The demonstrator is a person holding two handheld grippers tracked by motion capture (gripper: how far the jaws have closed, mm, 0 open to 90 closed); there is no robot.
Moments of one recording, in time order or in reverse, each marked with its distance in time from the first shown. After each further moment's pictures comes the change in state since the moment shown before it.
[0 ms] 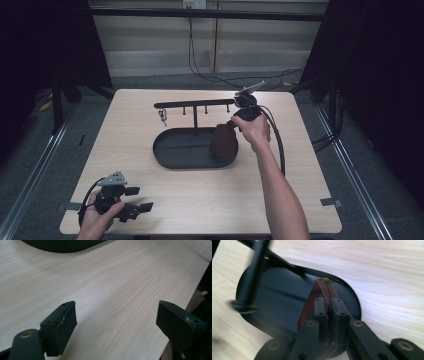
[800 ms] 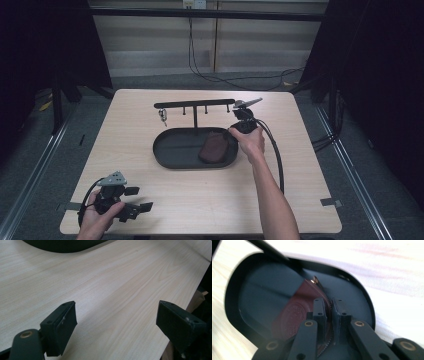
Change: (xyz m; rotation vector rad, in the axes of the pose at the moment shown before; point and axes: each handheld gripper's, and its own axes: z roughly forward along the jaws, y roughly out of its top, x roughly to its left) left arm 0.000 0.000 -0.001 -0.003 0.014 -0.009; right arm -0.018 -0.023 0.046 -0.049 0.070 -0.011
